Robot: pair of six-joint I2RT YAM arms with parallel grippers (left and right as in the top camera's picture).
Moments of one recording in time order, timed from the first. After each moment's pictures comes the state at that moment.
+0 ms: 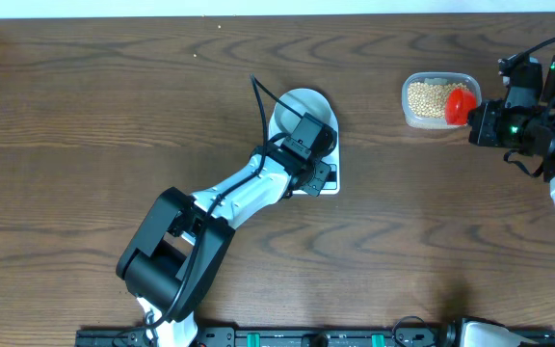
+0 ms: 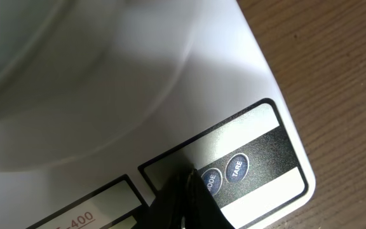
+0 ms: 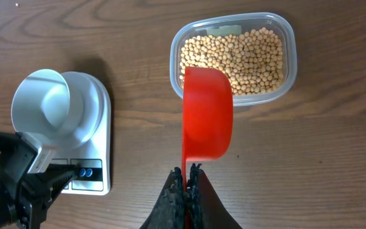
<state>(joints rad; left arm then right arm) -0.63 1.91 1.15 -0.40 0.03 -0.12 -0.16 1.39 1.36 -0.91 -0.32 0.01</state>
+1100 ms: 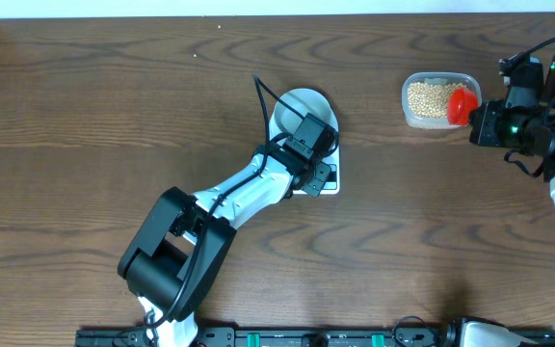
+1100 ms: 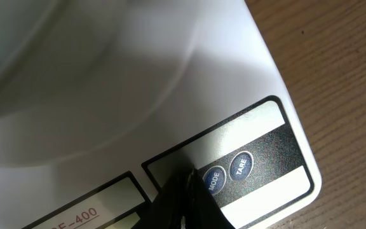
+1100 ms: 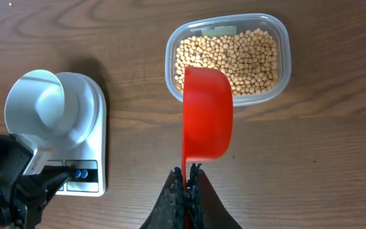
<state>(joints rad) -0.64 1.91 1.17 -0.43 0.01 -0.12 -0.16 1.39 1.36 -0.91 -0.30 0.00</state>
